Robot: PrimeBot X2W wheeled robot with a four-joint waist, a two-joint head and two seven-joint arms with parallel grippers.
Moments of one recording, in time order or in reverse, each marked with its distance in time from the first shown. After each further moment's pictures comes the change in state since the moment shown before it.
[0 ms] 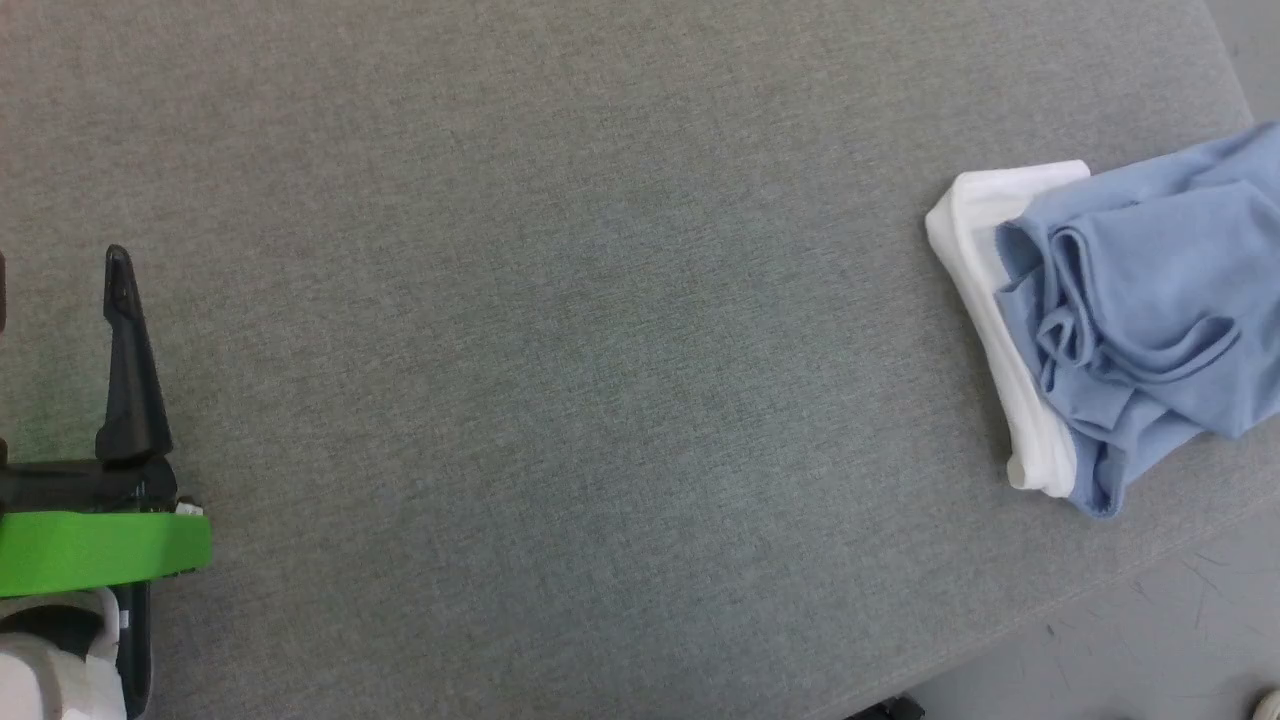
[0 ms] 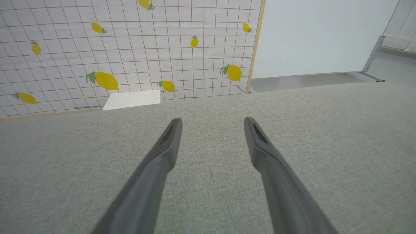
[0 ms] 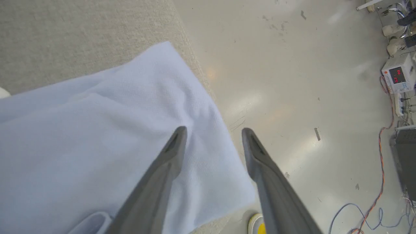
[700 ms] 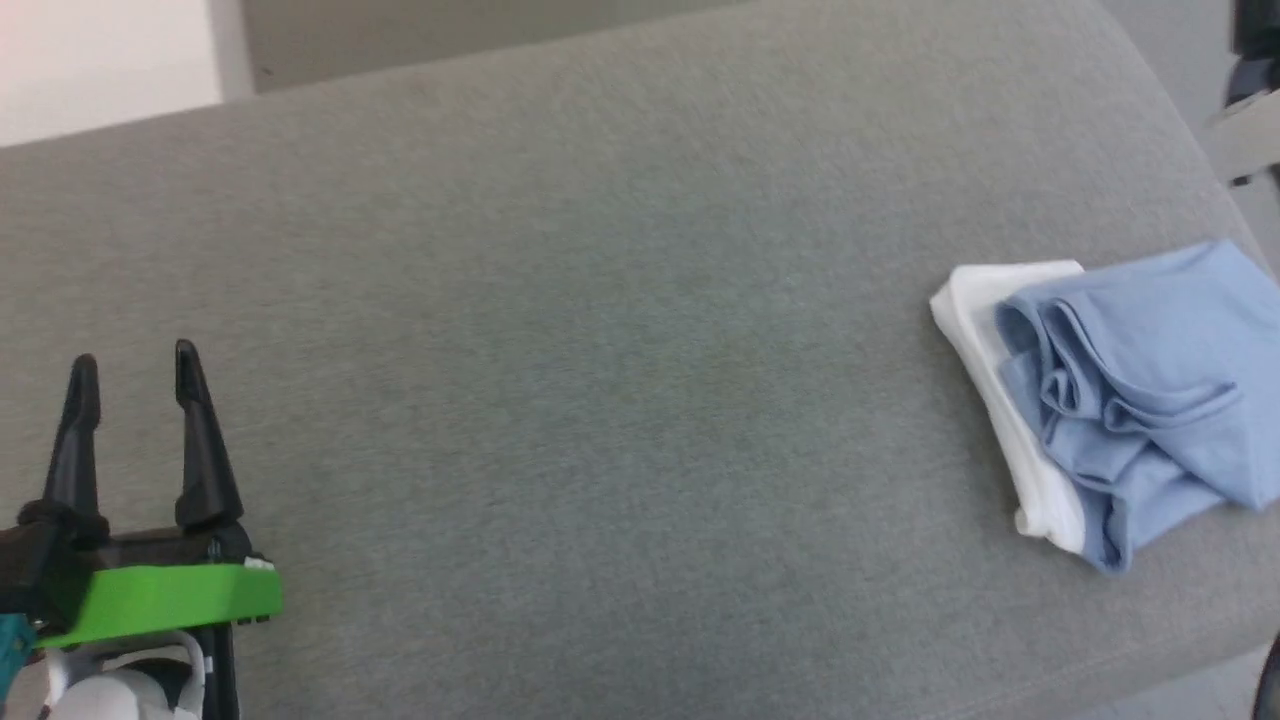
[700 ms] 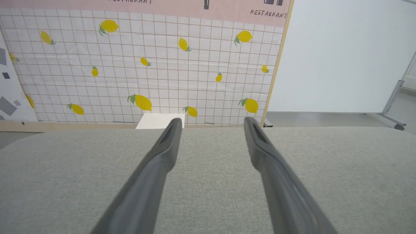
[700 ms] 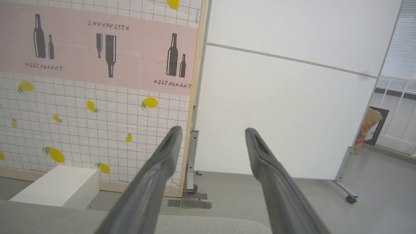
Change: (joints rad) left arm 0.061 -0.102 -0.027 0.184 -0.049 0.027 -0.164; right arm -0.041 0.128 0.263 -0.527 0.245 0.000 -0.471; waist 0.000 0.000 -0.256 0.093
